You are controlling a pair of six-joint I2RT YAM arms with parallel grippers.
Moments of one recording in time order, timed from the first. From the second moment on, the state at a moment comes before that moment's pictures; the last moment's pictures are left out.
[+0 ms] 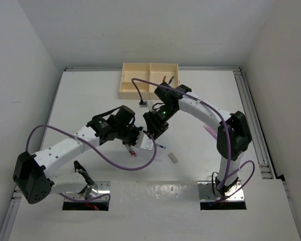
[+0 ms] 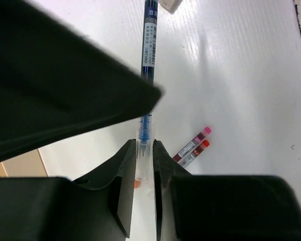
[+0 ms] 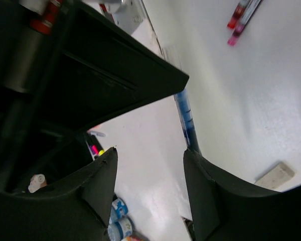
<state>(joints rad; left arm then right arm) -0.75 1.20 0.97 -0.68 0.41 1.09 0.65 1.85 1.52 -1.06 -0.89 -0.09</state>
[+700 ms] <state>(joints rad) -0.73 1.20 1.03 -0.67 0.45 1.07 0.65 1.85 1.51 -1.10 -0.83 -0.19</state>
